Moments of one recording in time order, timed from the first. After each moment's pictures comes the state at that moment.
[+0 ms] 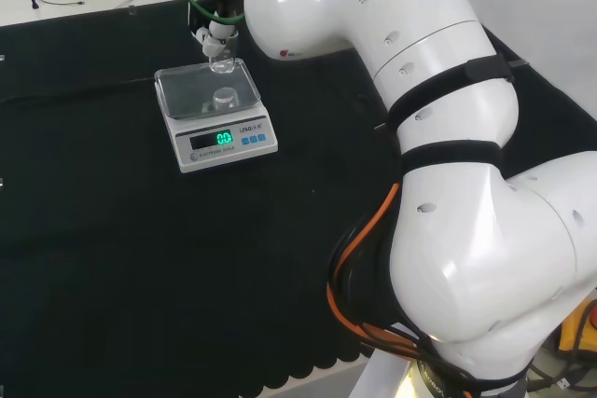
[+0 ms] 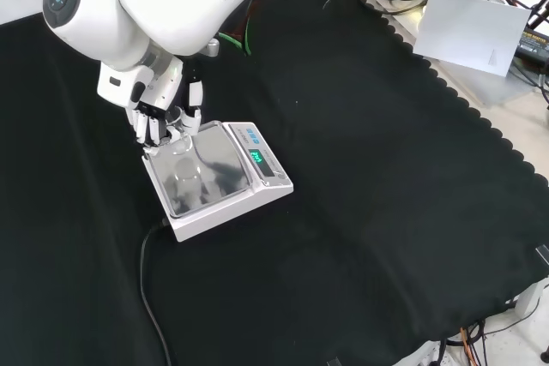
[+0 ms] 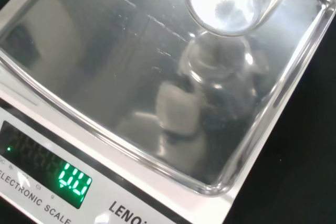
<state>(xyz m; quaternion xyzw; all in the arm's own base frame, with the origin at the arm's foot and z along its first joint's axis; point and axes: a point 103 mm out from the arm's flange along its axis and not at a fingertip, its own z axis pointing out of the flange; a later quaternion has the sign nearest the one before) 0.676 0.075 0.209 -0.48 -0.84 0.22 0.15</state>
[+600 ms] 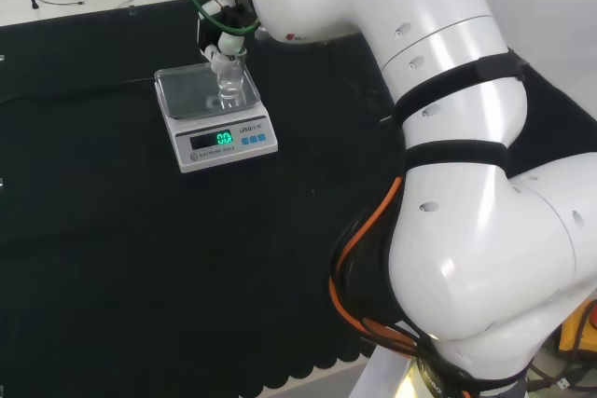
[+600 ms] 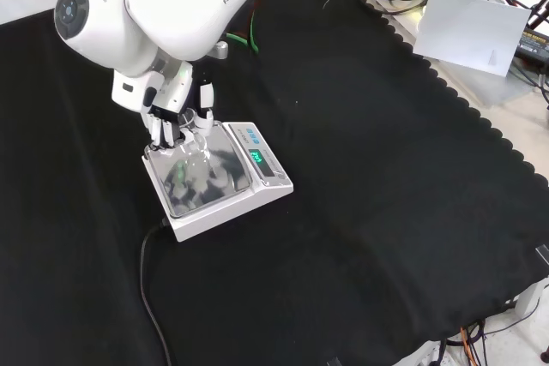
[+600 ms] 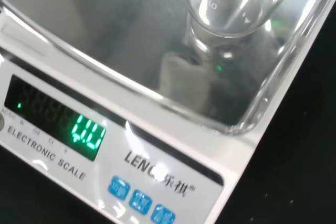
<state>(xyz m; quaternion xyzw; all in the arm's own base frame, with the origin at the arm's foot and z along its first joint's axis) 0.653 0.067 0.184 -0.47 -0.83 0.23 0.18</state>
